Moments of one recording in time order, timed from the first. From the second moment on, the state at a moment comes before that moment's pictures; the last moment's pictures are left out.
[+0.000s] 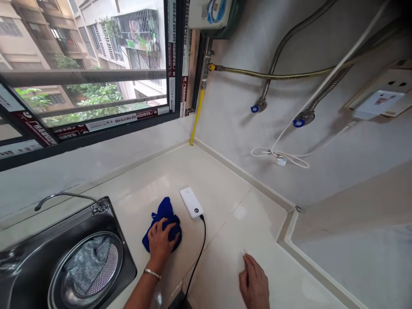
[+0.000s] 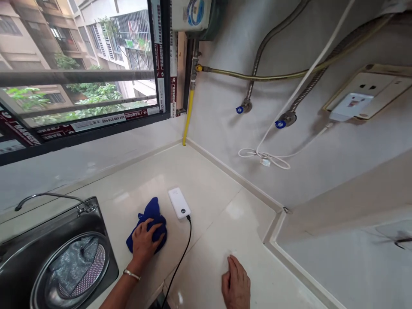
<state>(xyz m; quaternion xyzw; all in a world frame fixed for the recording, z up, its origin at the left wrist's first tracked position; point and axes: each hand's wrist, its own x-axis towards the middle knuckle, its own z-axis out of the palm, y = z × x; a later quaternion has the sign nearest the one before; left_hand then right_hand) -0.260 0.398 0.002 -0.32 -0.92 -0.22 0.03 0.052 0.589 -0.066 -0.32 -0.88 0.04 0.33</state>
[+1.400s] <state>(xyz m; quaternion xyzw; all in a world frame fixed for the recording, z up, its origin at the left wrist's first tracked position) -0.311 0.439 0.002 -0.39 -0.90 -0.17 0.07 0.052 0.602 -0.081 -0.29 -0.88 0.04 0.36</state>
